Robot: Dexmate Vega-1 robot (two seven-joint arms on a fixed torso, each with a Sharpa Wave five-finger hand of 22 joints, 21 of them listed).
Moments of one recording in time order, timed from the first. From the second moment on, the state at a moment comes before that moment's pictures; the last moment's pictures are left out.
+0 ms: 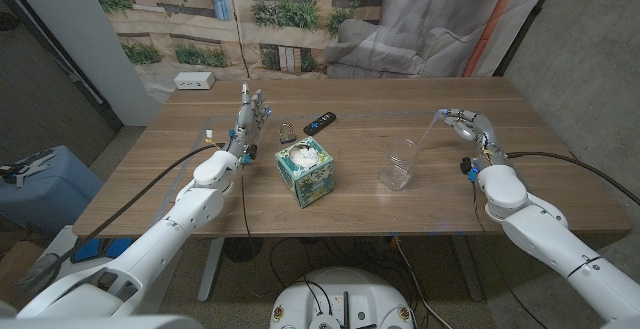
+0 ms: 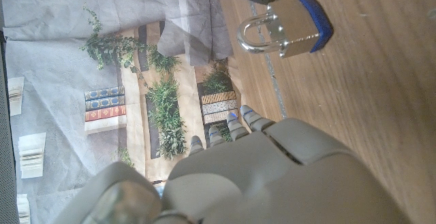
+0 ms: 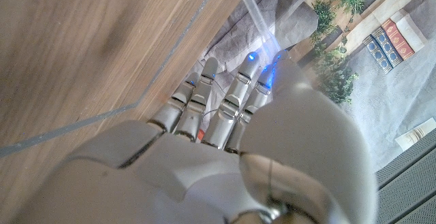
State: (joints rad) left arm 0.84 0.51 0.37 -1.30 -0.65 -0.29 -0.03; left_hand 0.00 0.06 -0.20 0.16 0.33 -0.17 -0.22 0.20 0.21 -0.14 -0.14 0.21 0.20 -0.06 -0.04 0.19 0.19 -0.04 -0.04 0.22 0.20; right arm -1.20 -0.70 -0.19 -1.81 0.33 0.01 -0.46; right_hand 1.03 0.03 0.25 -0.12 0.21 0.94 -0.19 0.45 0.20 1.02 -0.20 0.22 0.43 0.57 -0.05 0.47 0.32 0.42 -0.03 0.18 0.16
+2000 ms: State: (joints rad) left arm 0.84 0.51 0.37 -1.30 -0.65 -0.29 -0.03; left_hand 0.00 0.06 -0.20 0.16 0.33 -0.17 -0.22 0.20 0.21 -0.14 -0.14 0.21 0.20 -0.06 -0.04 0.19 0.19 -0.04 -0.04 0.22 0.20; right arm -1.13 -0.86 -0.21 -1.89 0.12 -0.15 -0.47; right_hand 1.03 0.04 0.26 -0.14 0.21 0.97 -0.19 0.45 0.20 1.03 -0.21 0.22 0.44 0.56 -0.05 0.47 0.33 0.42 -0.03 0.18 0.16
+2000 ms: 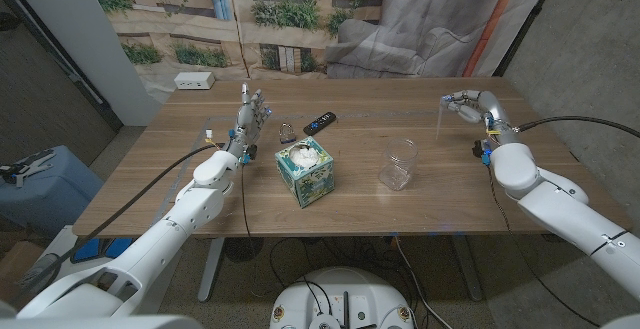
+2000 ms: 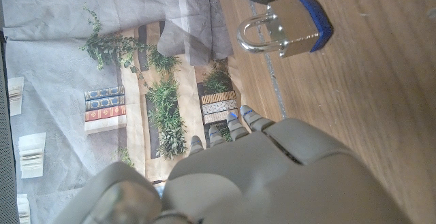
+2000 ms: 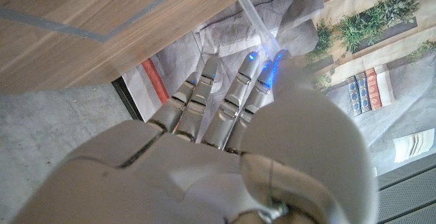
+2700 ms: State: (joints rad) left arm 0.84 0.51 0.37 -1.30 -0.65 -0.29 -0.03; left_hand 0.00 0.06 -0.20 0.16 0.33 -0.17 -0.22 0.20 0.21 -0.14 -0.14 0.21 0.20 -0.06 -0.04 0.19 0.19 -0.04 -0.04 0.22 0.20; right arm -1.04 -0.89 -0.30 -1.85 -0.07 -0.21 -0.47; right_hand 1.03 0.04 0.26 -0.15 0.22 0.99 -0.19 0.46 0.20 1.03 -0.21 0.22 0.44 0.57 -0.05 0.47 0.32 0.43 -0.04 0.18 0.16
